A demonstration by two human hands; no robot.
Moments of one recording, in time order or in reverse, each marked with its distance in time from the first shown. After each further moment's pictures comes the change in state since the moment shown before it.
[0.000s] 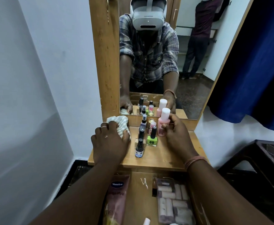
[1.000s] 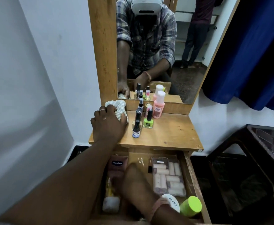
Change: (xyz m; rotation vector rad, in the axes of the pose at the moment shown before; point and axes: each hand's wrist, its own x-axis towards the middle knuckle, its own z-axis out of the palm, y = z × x) left_hand -0.002 0.001 -0.007 -0.070 -0.053 -0.015; right_hand -0.185 -0.043 0.082 -0.239 -0.482 0.418
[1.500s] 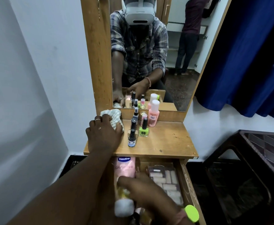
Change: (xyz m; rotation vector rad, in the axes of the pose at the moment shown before) left_hand 0.002 0.000 0.001 0.016 0.003 0.004; right_hand -0.002 0.011 -0.033 0.470 -0.191 0.228
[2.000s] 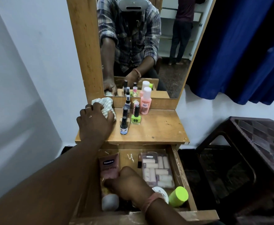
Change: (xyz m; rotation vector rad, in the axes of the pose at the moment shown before) left_hand -0.002 0.000 -0.002 -0.014 -0.003 0.013; right_hand 0.003 0.015 0.017 -0.328 0.024 -0.034
